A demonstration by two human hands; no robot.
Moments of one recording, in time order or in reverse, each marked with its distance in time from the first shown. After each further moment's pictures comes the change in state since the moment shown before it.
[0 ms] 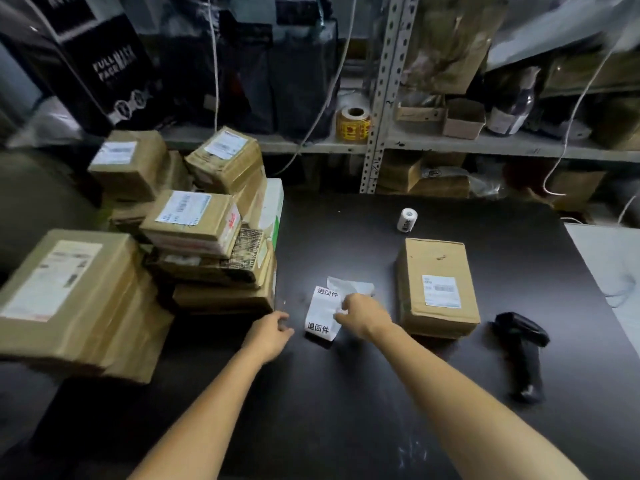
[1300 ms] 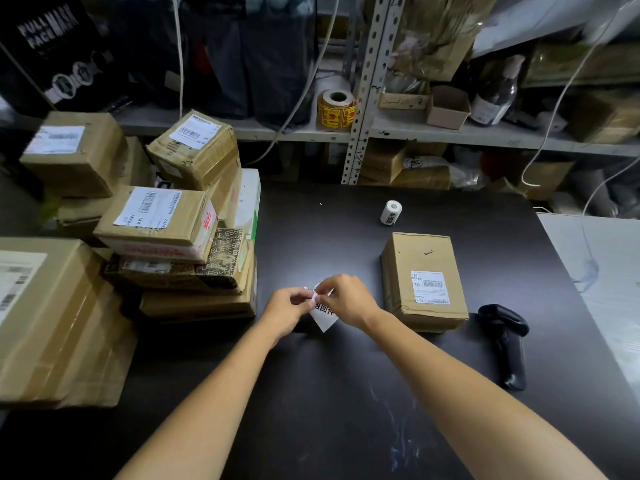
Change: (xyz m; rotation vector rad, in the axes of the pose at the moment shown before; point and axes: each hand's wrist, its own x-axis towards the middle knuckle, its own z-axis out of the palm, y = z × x) left_hand 0.037 0.055 0.019 -0.543 -0.117 0.162; right_hand 0.027 -0.007 -0.011 0.136 0.187 -0.206
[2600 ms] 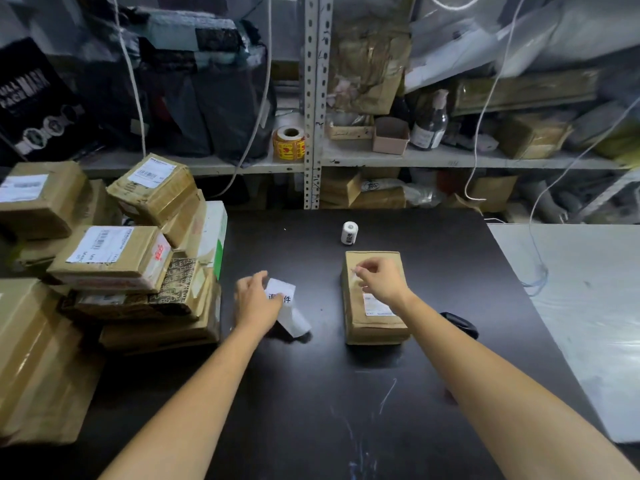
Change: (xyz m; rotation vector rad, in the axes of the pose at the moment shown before) left_hand 0.004 0.064 0.033 0.510 0.364 0.070; right_hand -0.030 0.087 -0.124 0.580 0.282 0.288
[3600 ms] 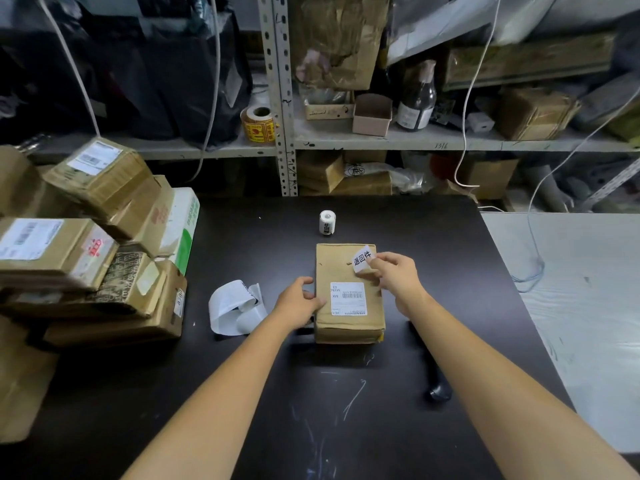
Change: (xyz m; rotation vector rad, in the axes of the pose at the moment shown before) left_hand -0.012 0.073 0.118 -0.332 -0.473 -0.127; right_hand 0.032 0.058 -0.072 0.324 0.065 0.165
